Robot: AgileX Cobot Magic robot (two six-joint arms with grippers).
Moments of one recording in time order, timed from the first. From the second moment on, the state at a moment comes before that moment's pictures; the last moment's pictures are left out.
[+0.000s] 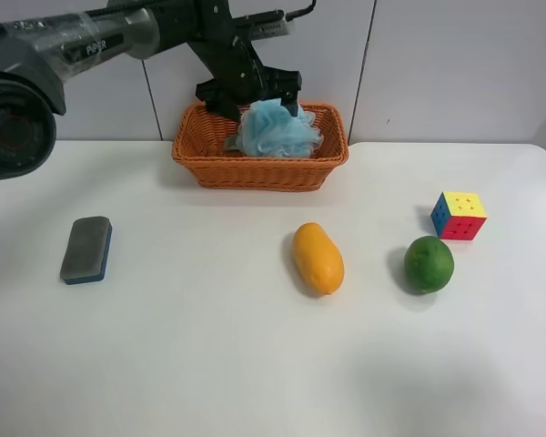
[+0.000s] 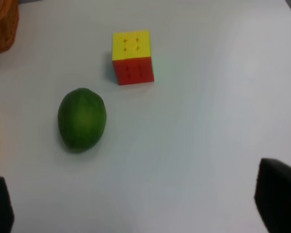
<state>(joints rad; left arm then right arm) -0.46 2.43 -2.34 -0.11 0.85 -0.24 0.00 0.00 -0.48 -0.03 1.06 0.08</state>
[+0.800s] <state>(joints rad) -0.44 1.82 -2.05 -0.06 1.21 -0.07 0.00 0.00 -0.48 -0.03 1.06 0.08</state>
